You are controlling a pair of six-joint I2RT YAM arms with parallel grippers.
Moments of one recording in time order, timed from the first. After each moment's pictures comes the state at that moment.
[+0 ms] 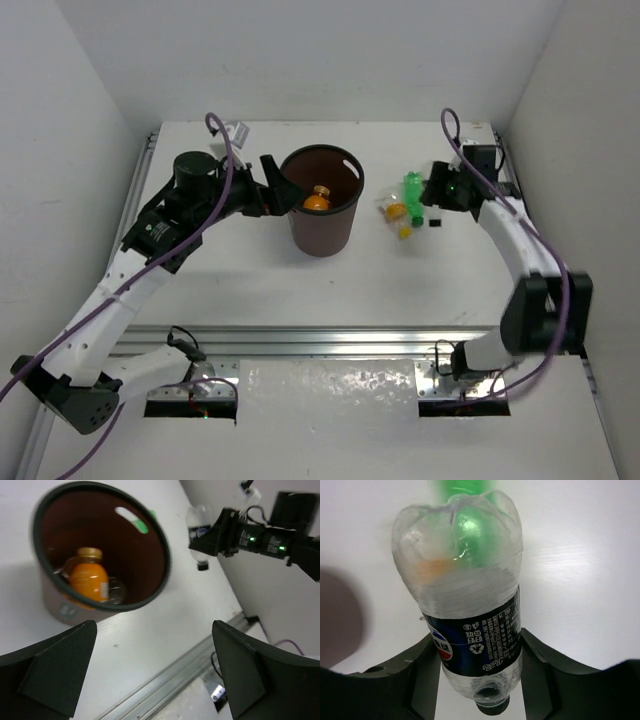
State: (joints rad) left arm -0.48 1.04 1.27 -0.52 0.15 -0.53; right arm -0.04 1.63 1.16 -0.46 -0.03 0.20
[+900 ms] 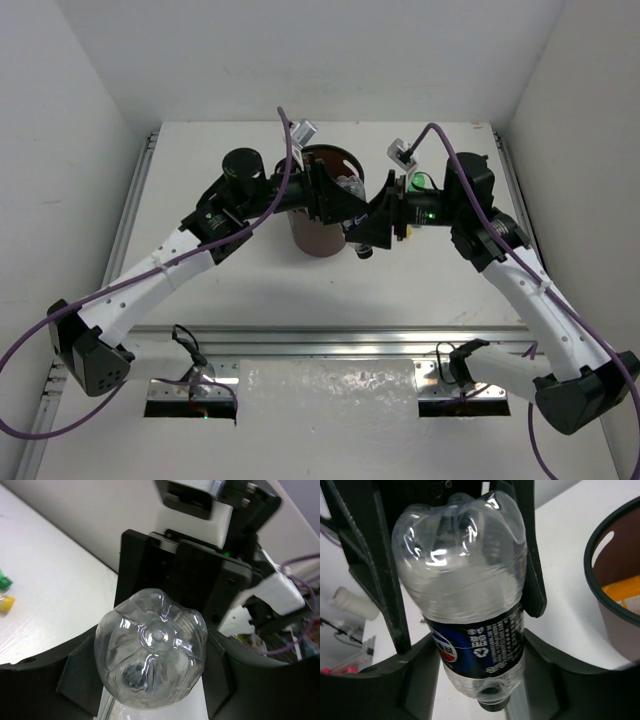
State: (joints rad) left arm -0.69 1.26 1.25 0.05 0.58 -0.71; right arm 0.42 1.10 1.12 -0.26 -0.97 0.30
